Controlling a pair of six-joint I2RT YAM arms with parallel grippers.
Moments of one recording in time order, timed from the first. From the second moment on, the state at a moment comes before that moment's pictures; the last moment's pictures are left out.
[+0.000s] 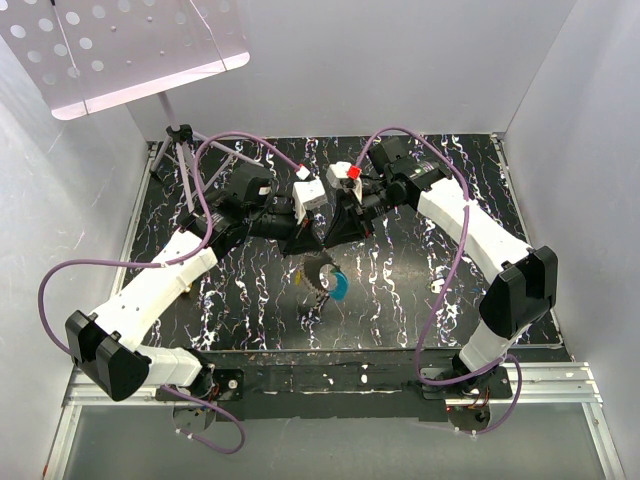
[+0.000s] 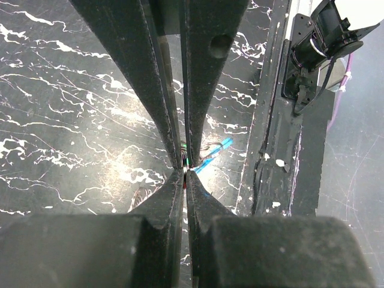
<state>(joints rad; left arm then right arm) -0.62 1.29 1.30 -0.62 0.69 0.26 0.58 1.67 1.61 -0.96 -1.27 -0.79</state>
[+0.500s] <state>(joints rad) -0.62 1.29 1.29 -0.63 0.69 0.25 0.60 1.67 1.61 -1.01 -1.23 -0.88</state>
